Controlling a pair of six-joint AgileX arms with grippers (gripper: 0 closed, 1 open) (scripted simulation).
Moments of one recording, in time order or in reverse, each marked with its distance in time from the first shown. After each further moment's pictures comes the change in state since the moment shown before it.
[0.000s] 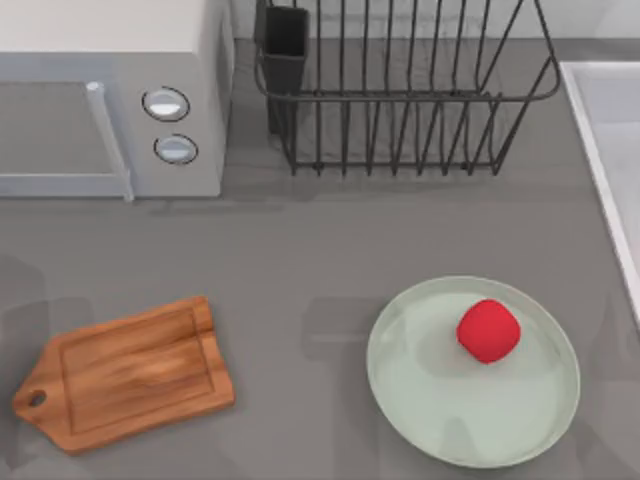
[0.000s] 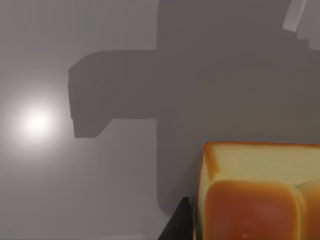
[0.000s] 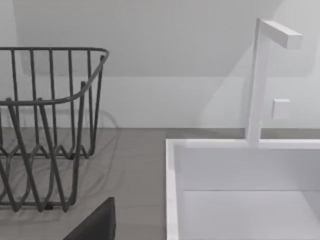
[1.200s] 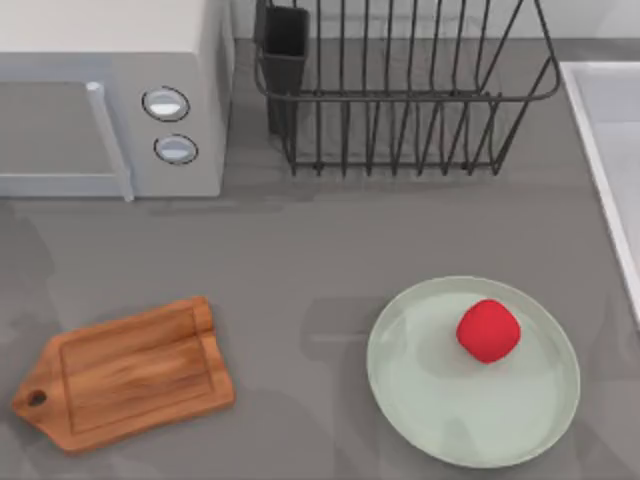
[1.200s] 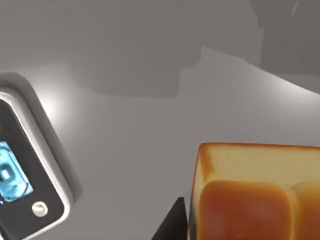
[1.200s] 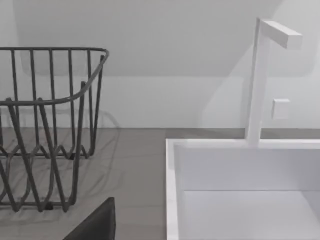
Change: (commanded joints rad) left arm -0.021 -0.186 0.258 -0.452 0.003 -0.050; right arm 0.000 0.000 0.000 0.000 0.000 0.000
